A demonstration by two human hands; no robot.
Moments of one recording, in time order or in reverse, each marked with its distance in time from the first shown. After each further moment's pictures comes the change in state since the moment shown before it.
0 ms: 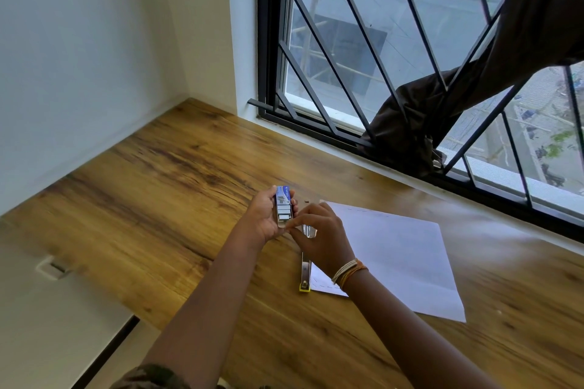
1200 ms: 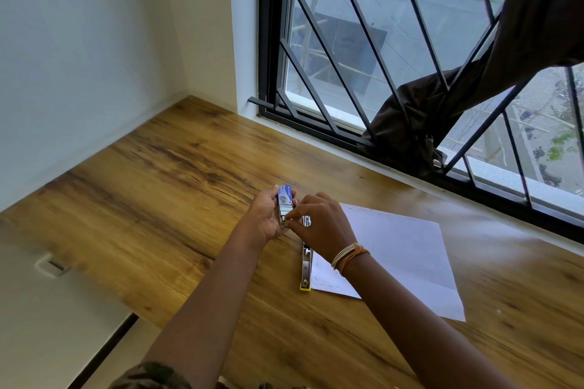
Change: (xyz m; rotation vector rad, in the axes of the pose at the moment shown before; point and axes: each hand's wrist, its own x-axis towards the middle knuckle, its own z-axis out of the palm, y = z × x) left_hand 0.005 -0.002 -0.003 0.015 0.003 0.009; right_hand 0.023 -0.010 -0.011 -0.255 -0.161 -0.025
